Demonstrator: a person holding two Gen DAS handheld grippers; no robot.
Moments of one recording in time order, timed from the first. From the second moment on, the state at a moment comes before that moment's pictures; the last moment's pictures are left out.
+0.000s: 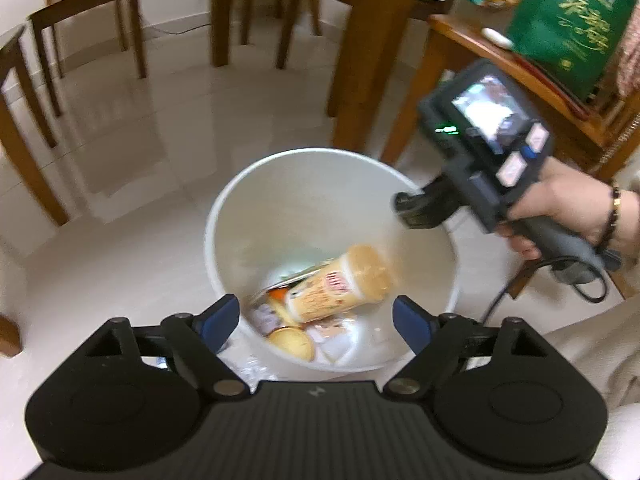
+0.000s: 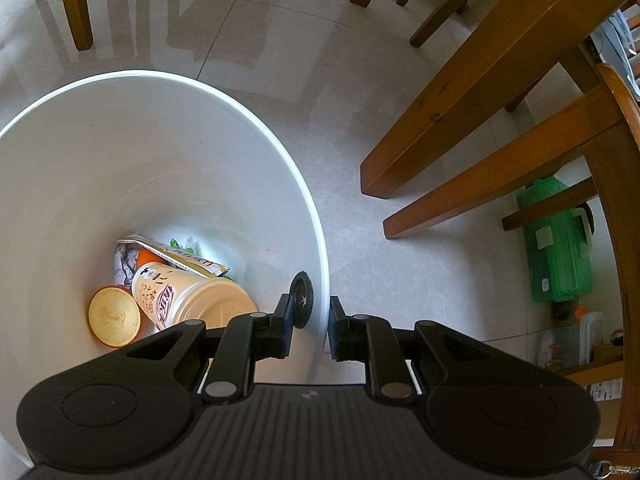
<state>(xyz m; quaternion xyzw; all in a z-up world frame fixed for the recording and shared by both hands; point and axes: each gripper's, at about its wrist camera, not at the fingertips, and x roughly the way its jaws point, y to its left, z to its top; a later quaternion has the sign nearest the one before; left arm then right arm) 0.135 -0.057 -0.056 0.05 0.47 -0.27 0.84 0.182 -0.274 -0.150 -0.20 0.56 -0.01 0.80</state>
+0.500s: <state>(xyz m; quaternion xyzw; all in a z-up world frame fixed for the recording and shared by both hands) 0.150 0.008 -0.143 0.03 0.54 -0.13 0.83 0.183 -0.275 -0.149 -0.20 0.56 -0.01 0.80</state>
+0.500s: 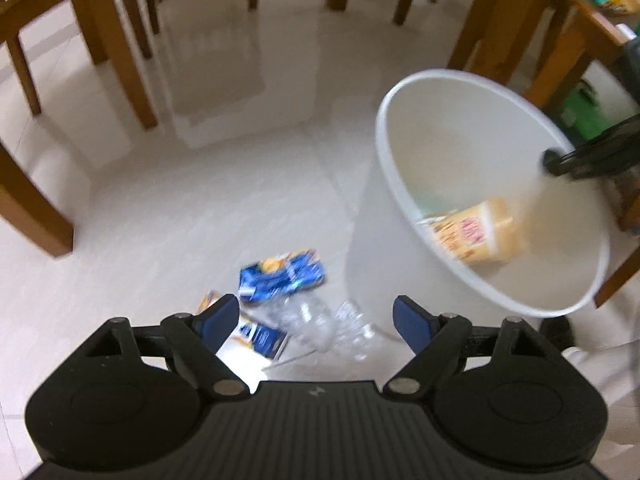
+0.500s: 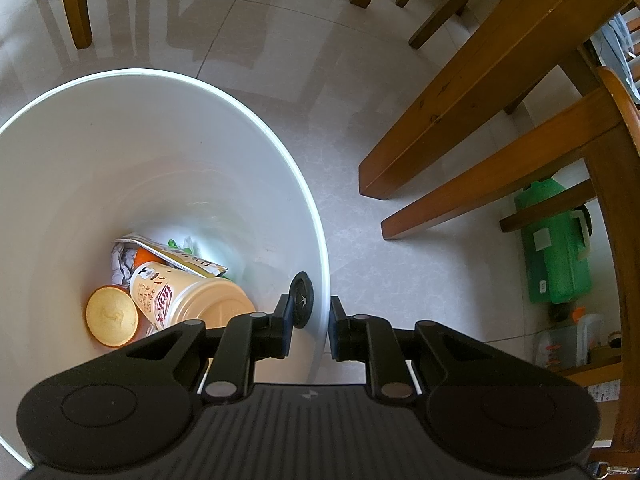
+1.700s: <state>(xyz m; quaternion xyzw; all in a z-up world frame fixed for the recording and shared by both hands) 0.212 0.071 -0.365 -0.20 0.61 0.12 0.76 0.181 -0.274 -0.150 -0.21 0.56 -0.01 0.80</state>
